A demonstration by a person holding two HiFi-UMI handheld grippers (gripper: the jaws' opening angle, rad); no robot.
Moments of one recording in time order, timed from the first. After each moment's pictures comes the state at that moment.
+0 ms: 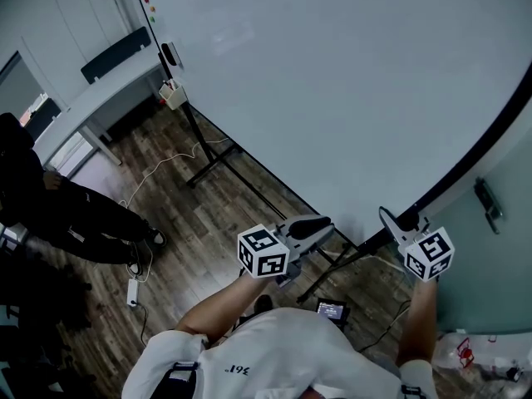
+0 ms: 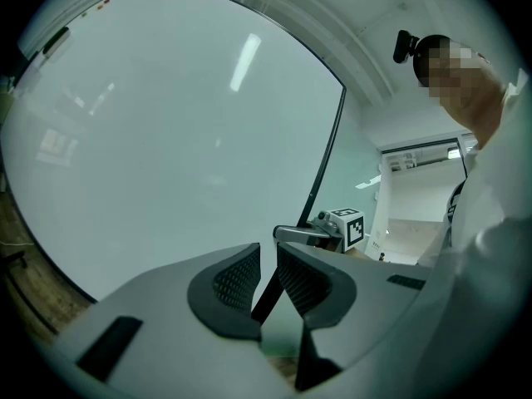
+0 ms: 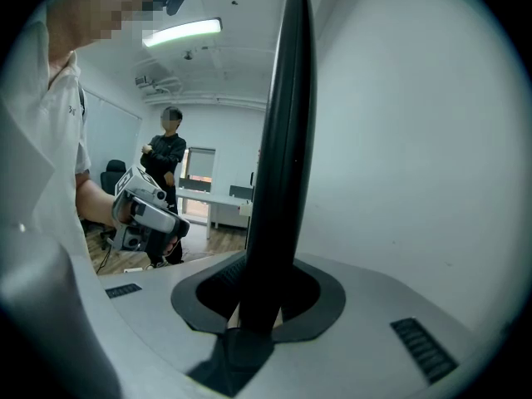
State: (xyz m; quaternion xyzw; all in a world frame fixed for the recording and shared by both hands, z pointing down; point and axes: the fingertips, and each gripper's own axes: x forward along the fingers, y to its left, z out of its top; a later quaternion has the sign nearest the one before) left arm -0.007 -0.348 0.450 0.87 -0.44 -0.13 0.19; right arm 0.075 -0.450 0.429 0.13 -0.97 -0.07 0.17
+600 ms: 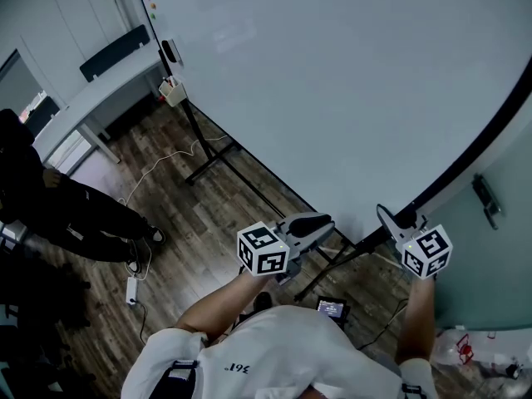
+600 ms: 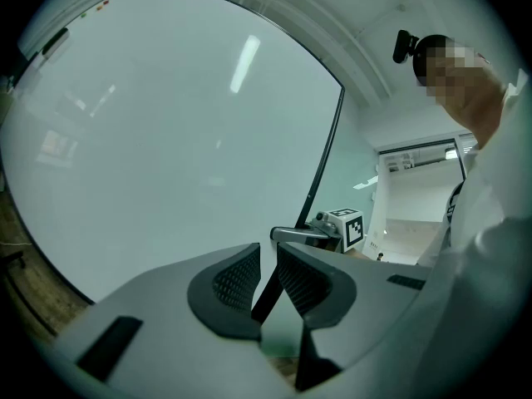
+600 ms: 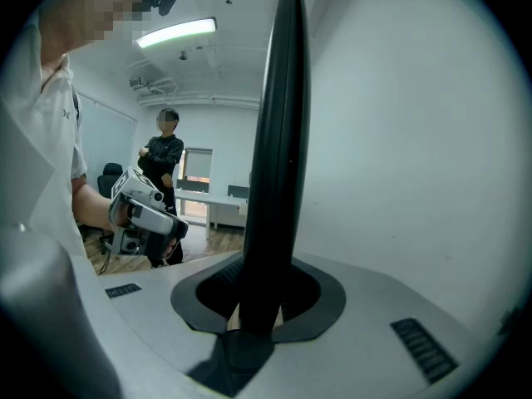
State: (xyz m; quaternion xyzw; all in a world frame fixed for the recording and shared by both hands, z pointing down) left arm -0.002 -0.336 0.447 0.87 -0.43 -0.13 0.18; right arm 0.076 -0.437 0.430 0.13 -0.97 -0.06 0.17
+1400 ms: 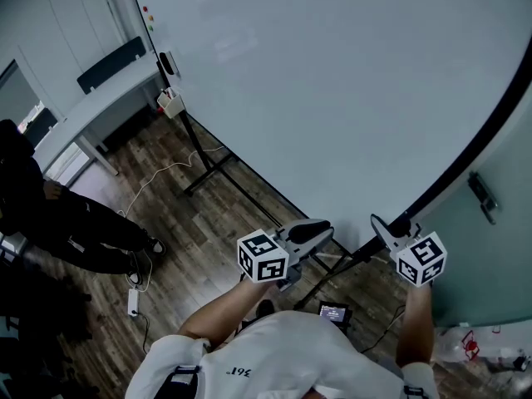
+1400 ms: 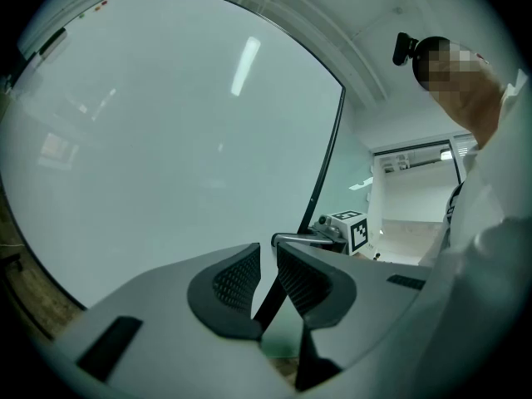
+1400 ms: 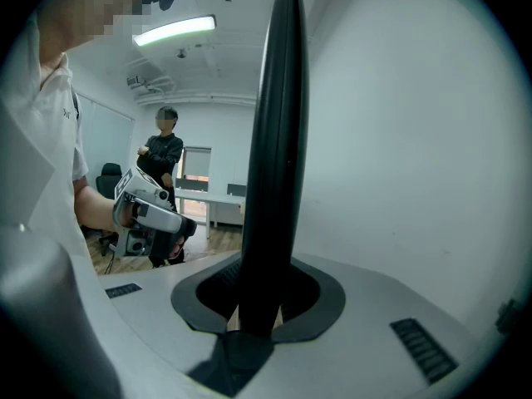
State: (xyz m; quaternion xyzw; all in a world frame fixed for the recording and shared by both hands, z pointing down) left arm -0.002 -0.323 0.440 0.88 -0.42 -0.14 0.18; right arm 0.074 -0.408 0.431 0.14 -0.97 -0.05 0.18
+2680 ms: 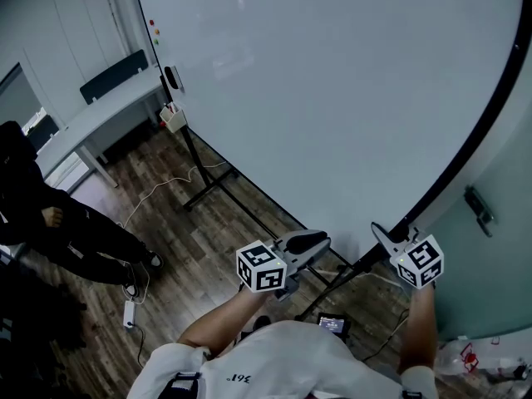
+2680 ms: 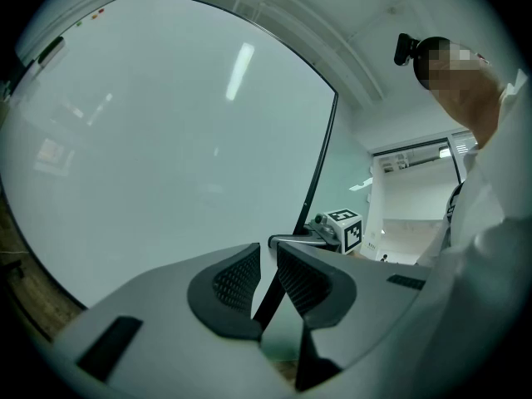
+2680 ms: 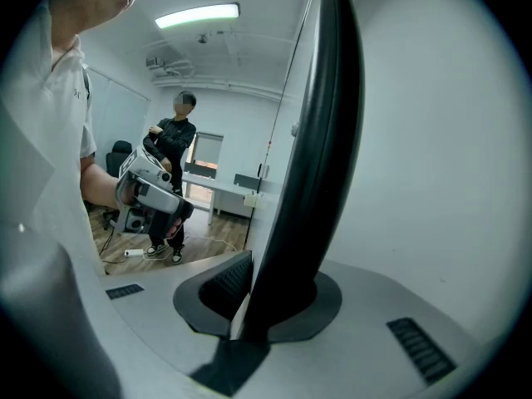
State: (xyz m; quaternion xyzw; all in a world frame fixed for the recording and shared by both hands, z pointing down) left arm -0.011 -0.326 0.434 0.88 -0.43 -0.14 0.16; right arm 0.069 -0.423 0.426 0.12 -0.96 -0.11 0.22
